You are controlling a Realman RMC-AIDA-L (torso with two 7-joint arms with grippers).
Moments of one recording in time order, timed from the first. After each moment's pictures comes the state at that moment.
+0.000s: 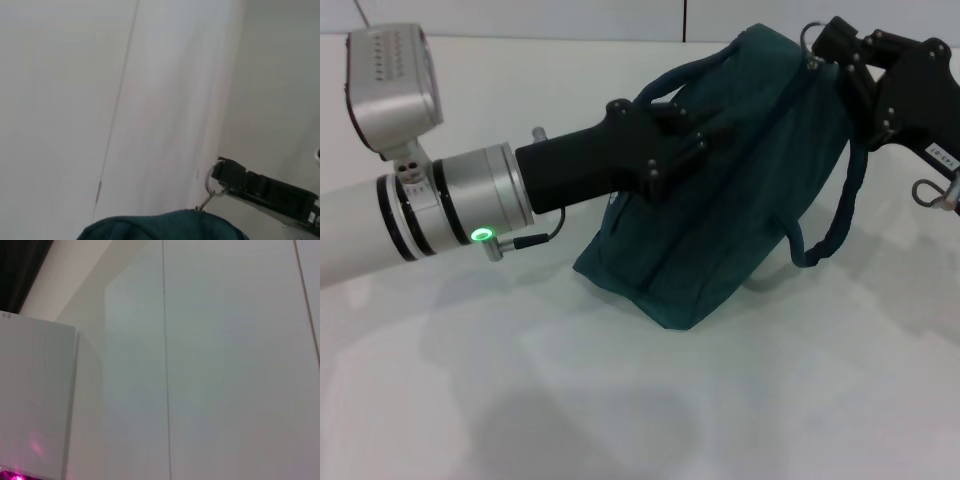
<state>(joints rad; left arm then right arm) -0.54 -2.09 1.23 0.46 1.21 1.44 -1.12 0.51 2.03 -1.61 -0.37 -0.48 -1.49 0.66</state>
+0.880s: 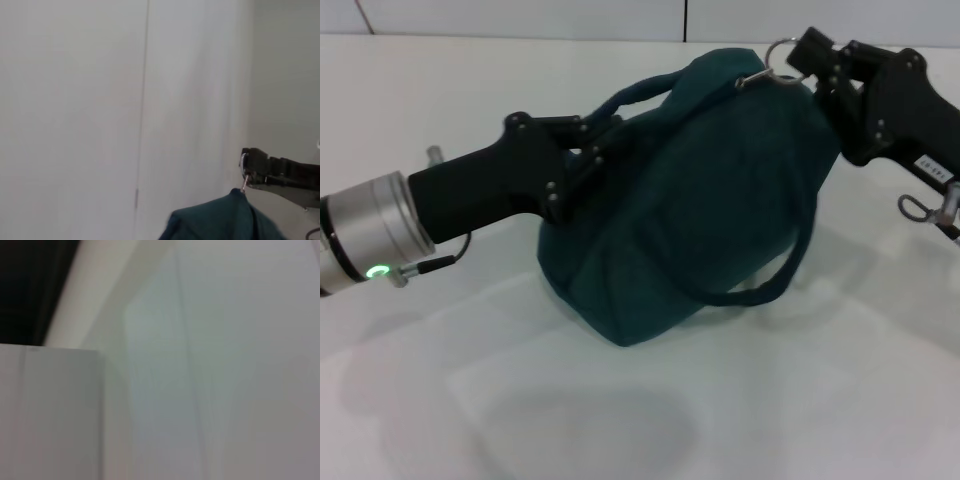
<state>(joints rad) -0.33 -2.05 1.18 0.64 1.22 1.51 -1.07 0.52 2.03 -1.69 -0.37 -0.44 -1.56 0.76</state>
